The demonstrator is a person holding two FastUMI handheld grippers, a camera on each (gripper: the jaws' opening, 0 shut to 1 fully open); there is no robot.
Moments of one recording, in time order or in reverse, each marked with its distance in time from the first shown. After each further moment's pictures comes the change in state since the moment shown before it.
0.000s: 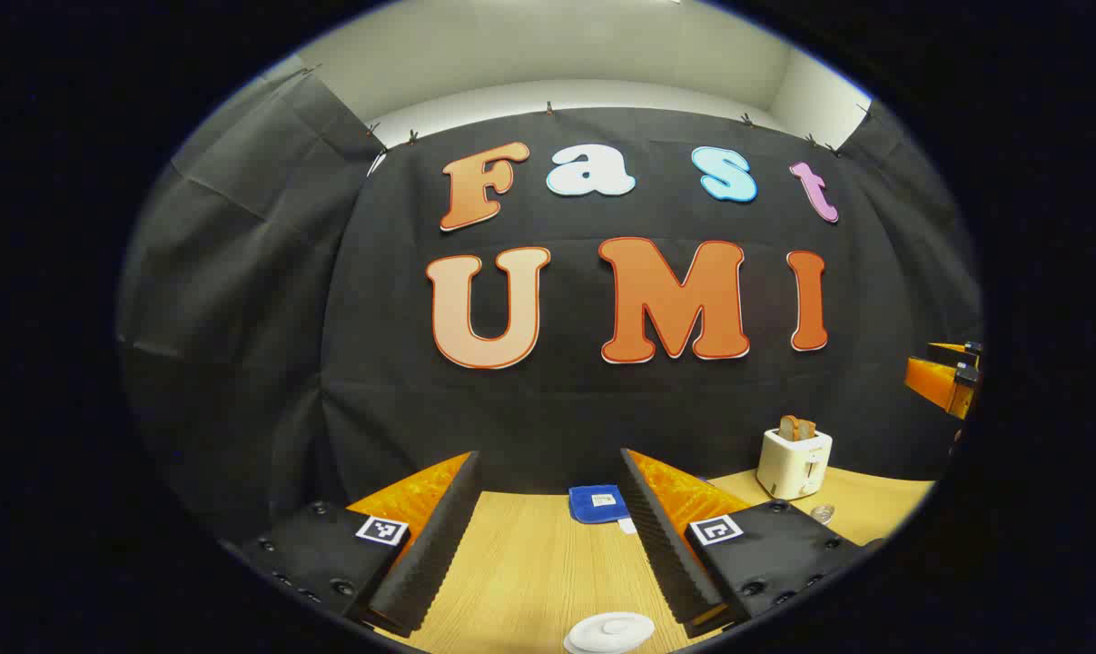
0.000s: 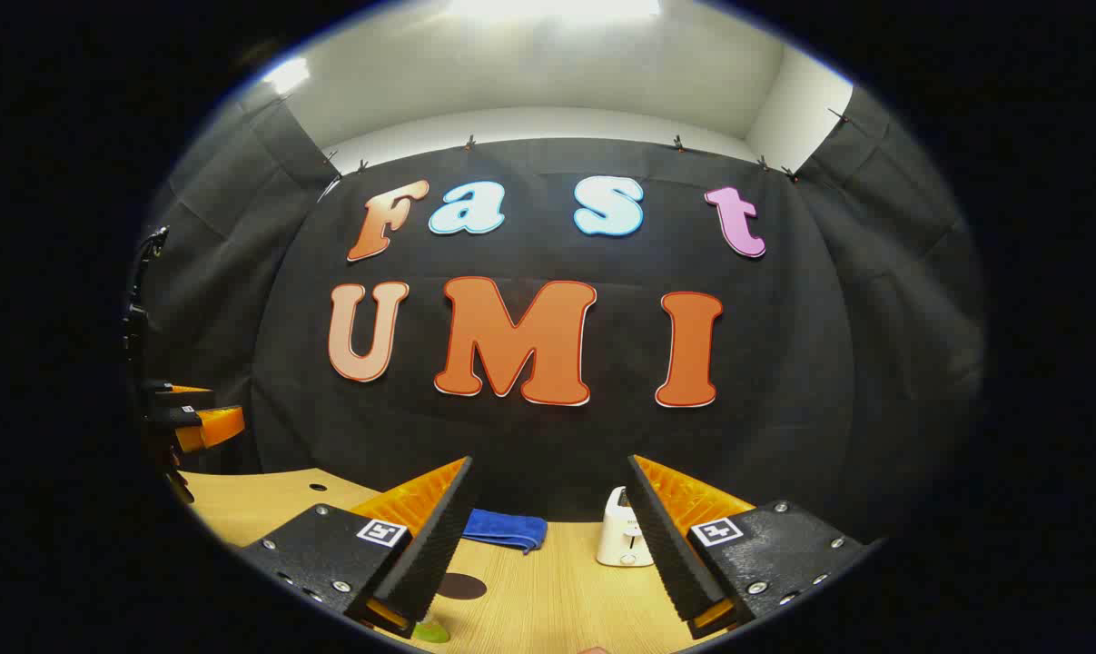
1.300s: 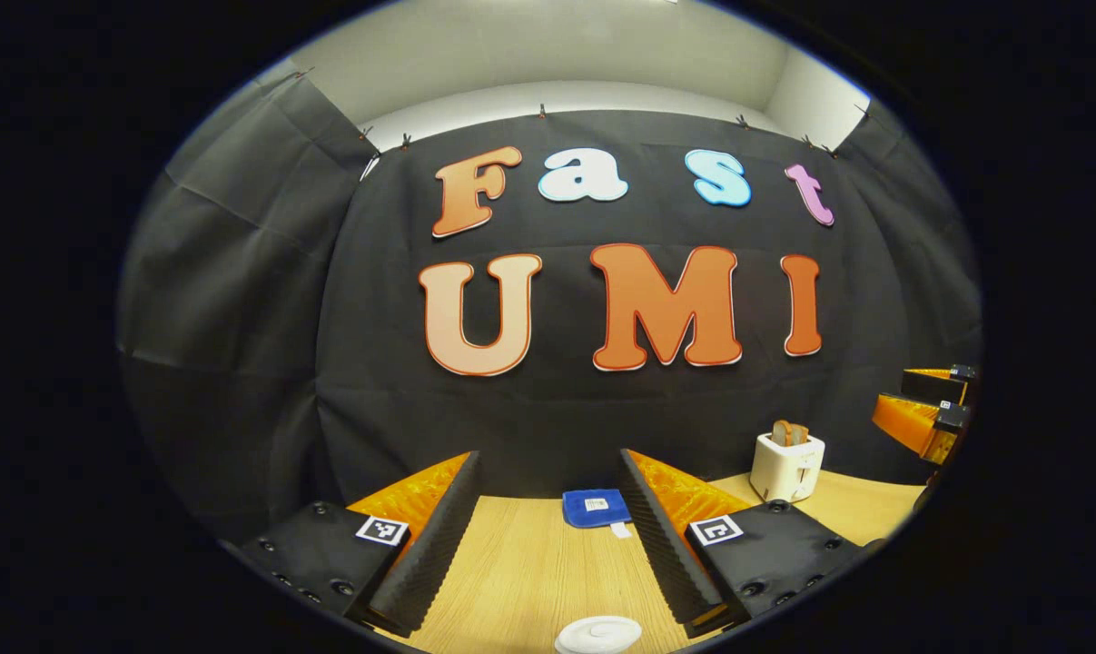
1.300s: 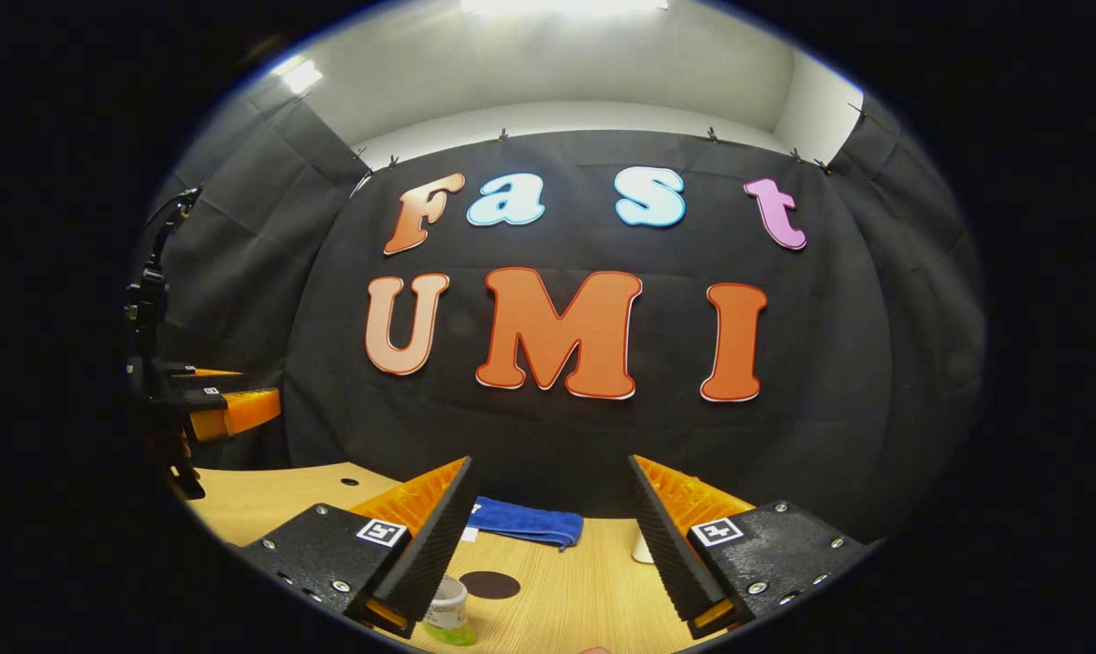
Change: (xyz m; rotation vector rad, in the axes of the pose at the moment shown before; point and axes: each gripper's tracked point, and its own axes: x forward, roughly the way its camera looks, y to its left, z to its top) left arm -0.002 -0.018 0.000 0.013 0.012 -0.040; right arm -0.007 0.034 -0.026 -0.004 0.035 0.120
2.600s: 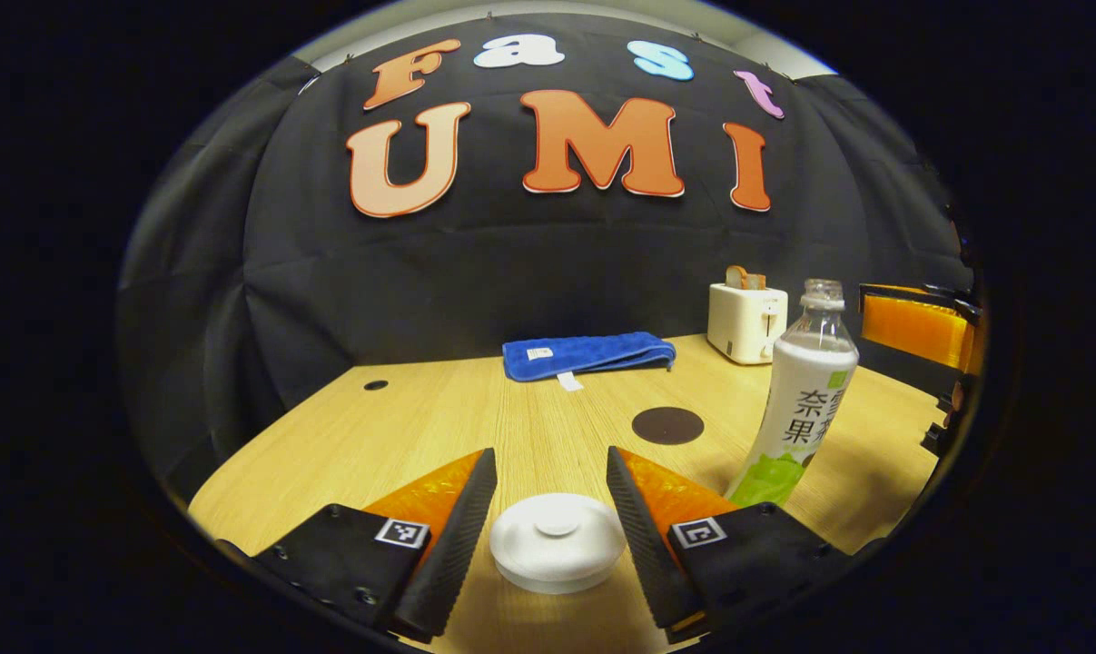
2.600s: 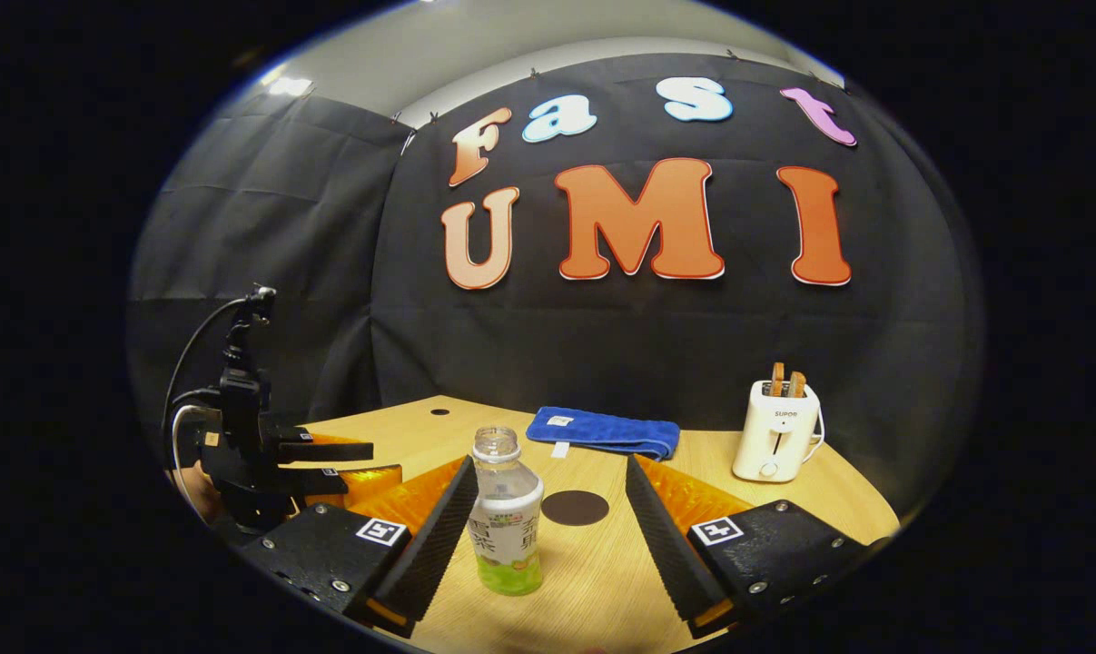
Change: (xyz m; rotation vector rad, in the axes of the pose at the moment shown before) left arm -0.020 -0.055 -0.227 0.025 0.405 -0.184; right arm -0.028 0.060 -0.119 0.088 0.256 0.294
